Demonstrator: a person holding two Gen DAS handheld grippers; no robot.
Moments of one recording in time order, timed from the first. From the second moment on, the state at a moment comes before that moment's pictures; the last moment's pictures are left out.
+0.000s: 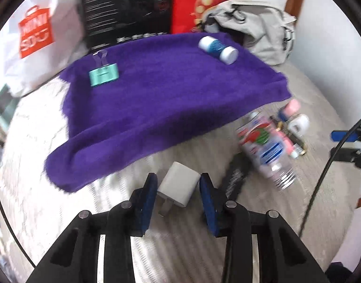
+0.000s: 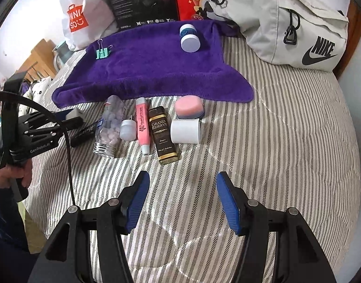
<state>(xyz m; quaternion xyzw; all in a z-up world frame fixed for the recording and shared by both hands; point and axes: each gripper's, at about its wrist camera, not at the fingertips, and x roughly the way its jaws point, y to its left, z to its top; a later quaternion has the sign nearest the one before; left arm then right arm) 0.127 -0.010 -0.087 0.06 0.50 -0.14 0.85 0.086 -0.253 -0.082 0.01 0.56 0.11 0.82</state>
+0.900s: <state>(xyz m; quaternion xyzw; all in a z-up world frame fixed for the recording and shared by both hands) 0.121 -0.009 -0.091 0.05 0.50 -0.12 0.85 0.110 -0.258 -0.093 0.03 0.54 0.07 0.84</state>
